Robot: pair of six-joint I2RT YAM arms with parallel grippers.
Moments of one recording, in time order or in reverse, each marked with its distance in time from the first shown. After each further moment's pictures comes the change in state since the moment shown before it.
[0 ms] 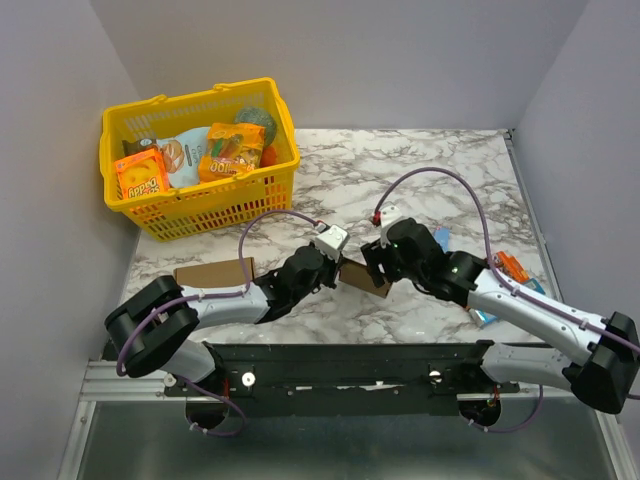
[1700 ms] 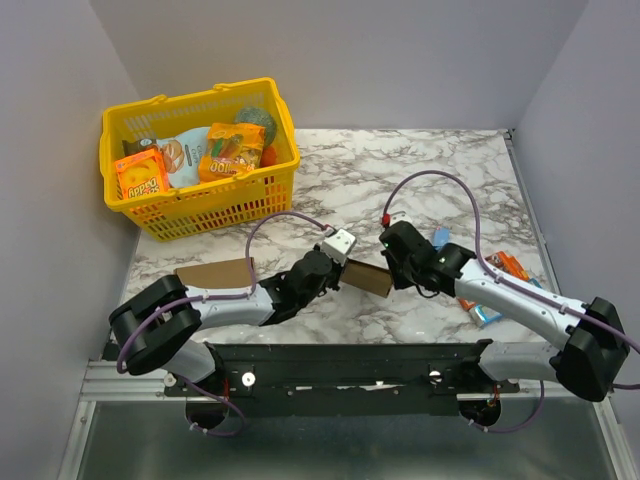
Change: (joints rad) left arm -0.059 0.016 0.028 -0.048 -0.108 0.029; right arm -0.040 0.085 0.023 -0.250 0.090 0.233
